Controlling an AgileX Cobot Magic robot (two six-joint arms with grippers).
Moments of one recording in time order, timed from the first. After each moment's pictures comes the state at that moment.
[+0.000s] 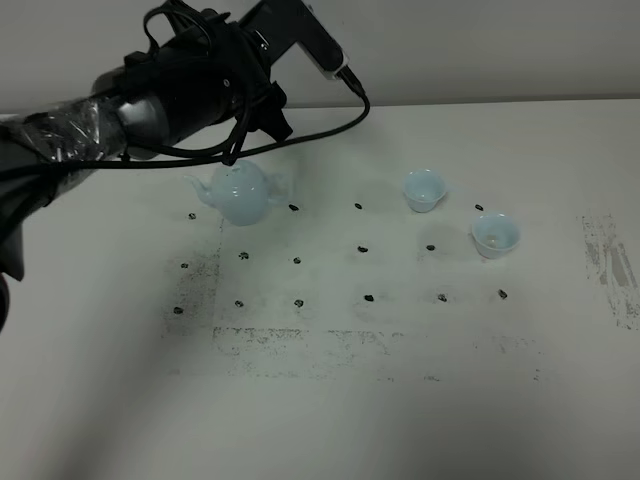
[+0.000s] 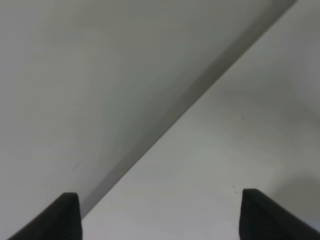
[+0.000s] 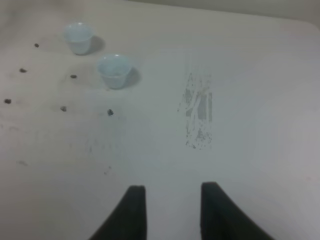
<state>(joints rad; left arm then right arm) -0.54 2.15 -1.76 0.85 0.58 -0.18 -0.07 -0.01 -0.49 0.06 1.07 -0.15</state>
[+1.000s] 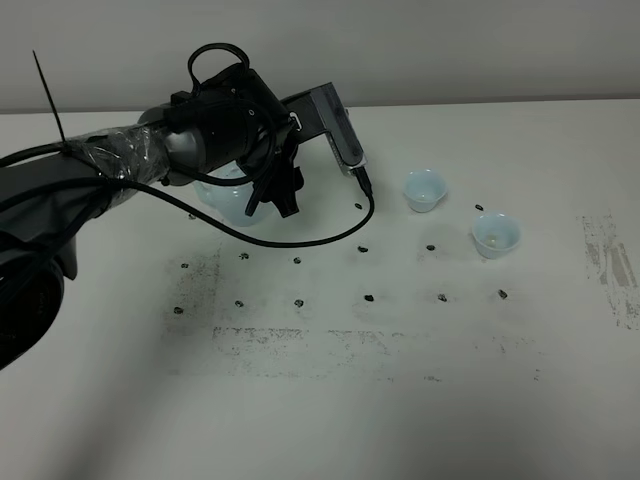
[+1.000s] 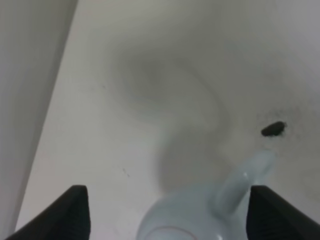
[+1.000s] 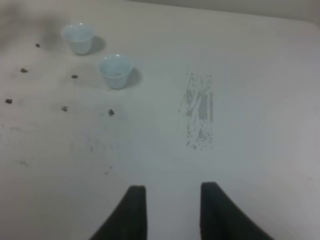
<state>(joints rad) -0.54 2.25 -1.76 0.53 0.59 0.31 -0.07 -0.01 -0.49 0.06 1.07 -0.15</state>
